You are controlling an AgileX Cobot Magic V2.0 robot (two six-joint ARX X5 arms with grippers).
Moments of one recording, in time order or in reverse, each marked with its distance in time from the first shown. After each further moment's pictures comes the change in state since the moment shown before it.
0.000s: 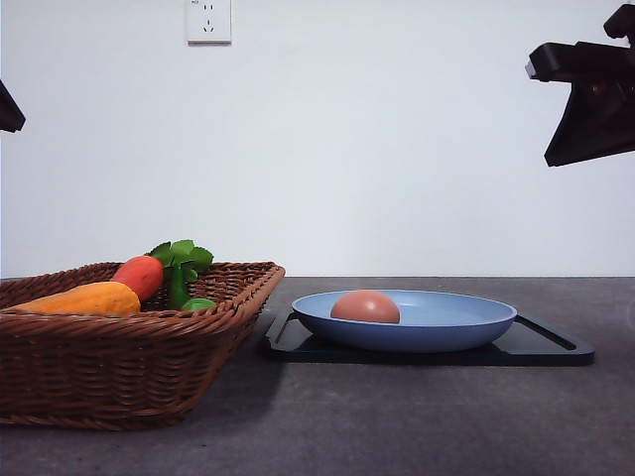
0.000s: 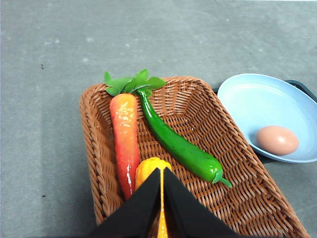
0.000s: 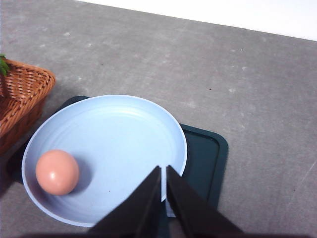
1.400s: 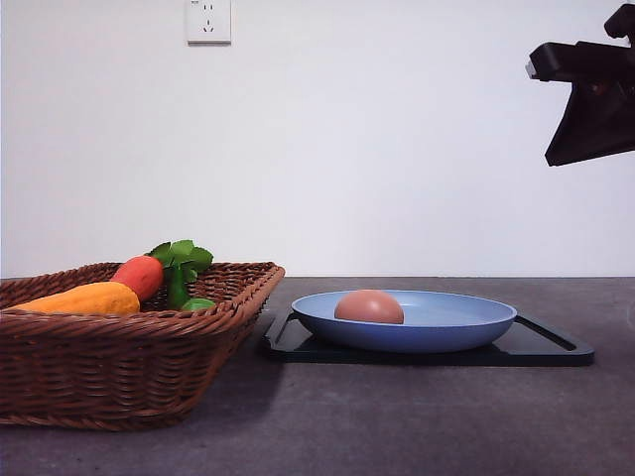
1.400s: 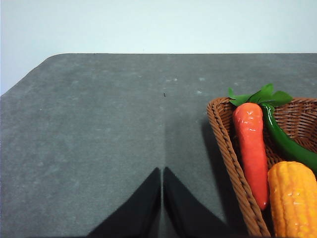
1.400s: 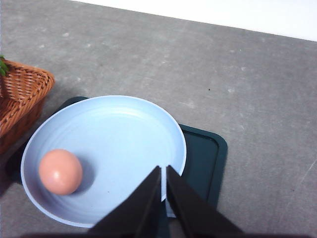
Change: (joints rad) left_arx 0.383 -0.617 -0.445 0.096 0.000 0.160; right_arx 0.000 0.000 0.000 0.001 0.002 0.000
